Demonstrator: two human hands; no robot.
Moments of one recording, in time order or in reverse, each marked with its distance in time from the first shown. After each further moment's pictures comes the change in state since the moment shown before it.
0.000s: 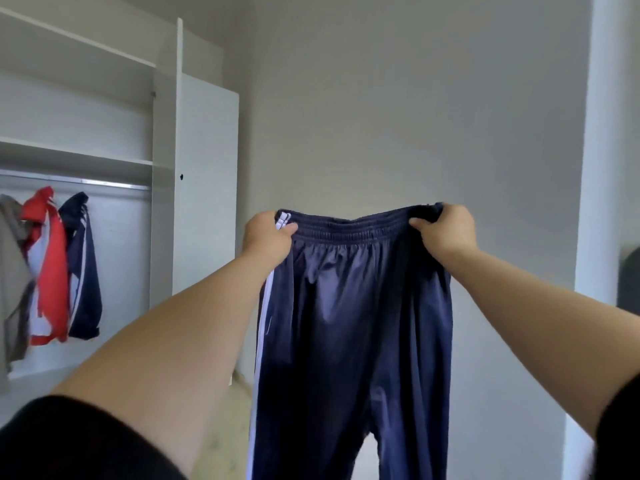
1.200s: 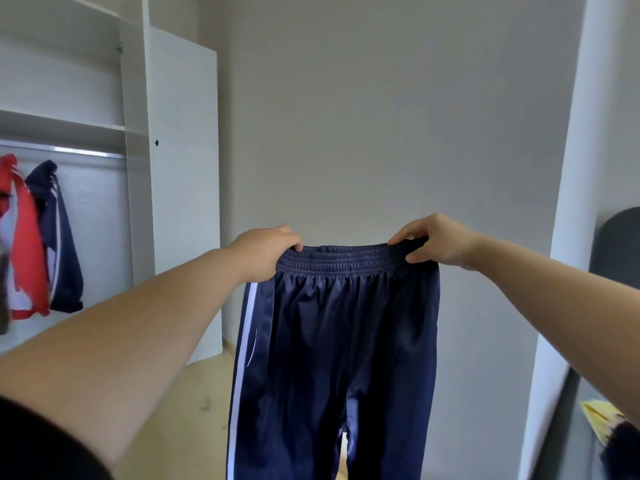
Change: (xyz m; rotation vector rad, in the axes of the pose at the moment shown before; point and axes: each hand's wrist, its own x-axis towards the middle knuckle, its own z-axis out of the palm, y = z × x) left_hand -0.039 -0.032 0.001 0.863 -0.727 0.477; right_hand -0.032 0.043 -0.038 -0.140 -0.722 -0.099
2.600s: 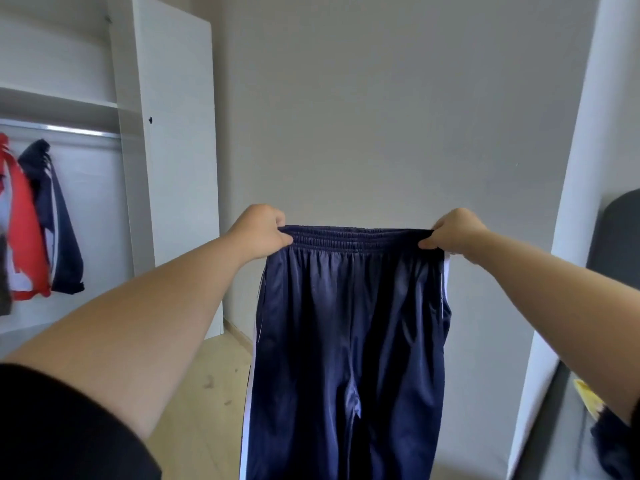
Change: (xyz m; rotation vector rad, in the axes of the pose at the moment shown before) left_hand 0.009 0.005 0.020 -0.406 0.204 -0.352; right_hand 0.007 0.037 0.012 -0.104 0.230 0.459
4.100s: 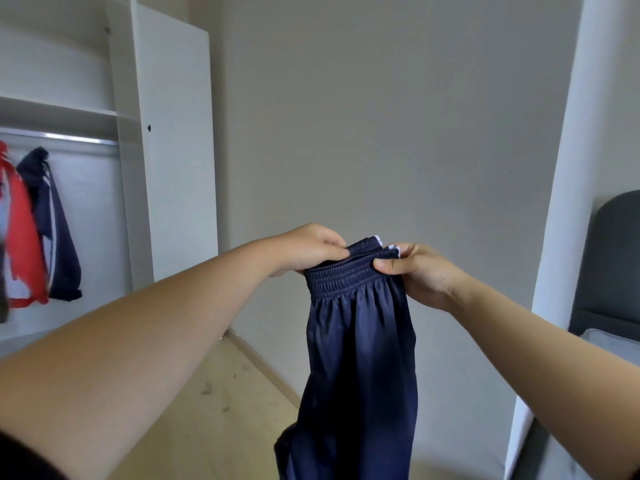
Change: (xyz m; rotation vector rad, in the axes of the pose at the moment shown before) left_hand -0.040 0.077 -0.004 -0.409 -0.518 0.049; right_hand -0.059 -0.008 0.043 1.041 -0.648 -0.291
